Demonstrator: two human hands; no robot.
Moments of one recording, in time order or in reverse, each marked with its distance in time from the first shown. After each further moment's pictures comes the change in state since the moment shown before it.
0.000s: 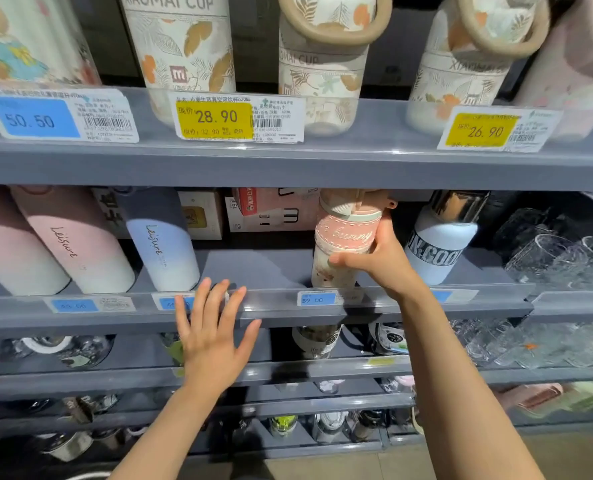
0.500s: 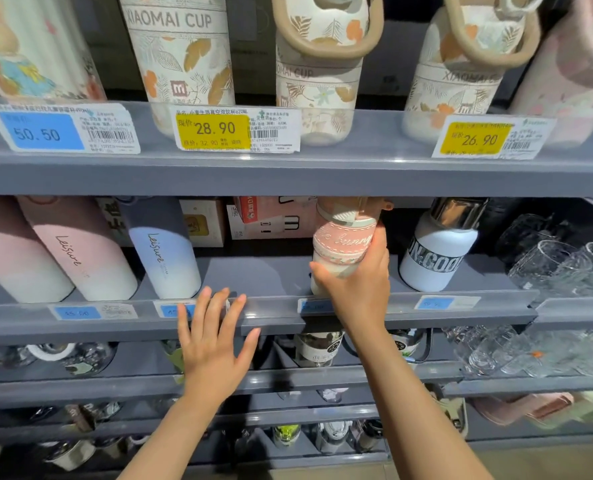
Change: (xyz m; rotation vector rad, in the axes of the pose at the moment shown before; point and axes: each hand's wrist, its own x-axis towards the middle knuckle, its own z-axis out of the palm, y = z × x) left_hand -0.002 -0.001 0.000 -0.015 0.001 0.010; right_hand -0.015 0.018 0.056 -0.402 0.527 -0.074
